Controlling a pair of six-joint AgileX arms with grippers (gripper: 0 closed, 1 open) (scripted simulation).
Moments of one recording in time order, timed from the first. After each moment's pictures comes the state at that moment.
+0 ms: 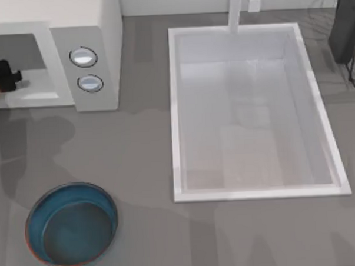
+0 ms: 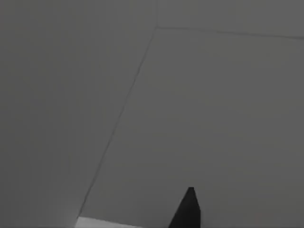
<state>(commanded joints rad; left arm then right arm) 0.16 2.37 1.16 0.88 -0.01 0.03 0.00 0.00 0.00 0.00 0.00 0.00</state>
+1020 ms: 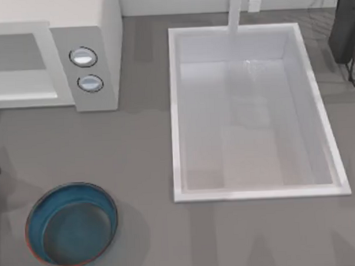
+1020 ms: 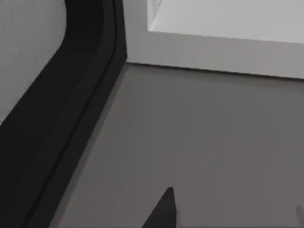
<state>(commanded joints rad) 0.33 2.08 0.32 1.43 0.15 0.08 0.00 0.00 0.00 0.00 0.00 0.00</state>
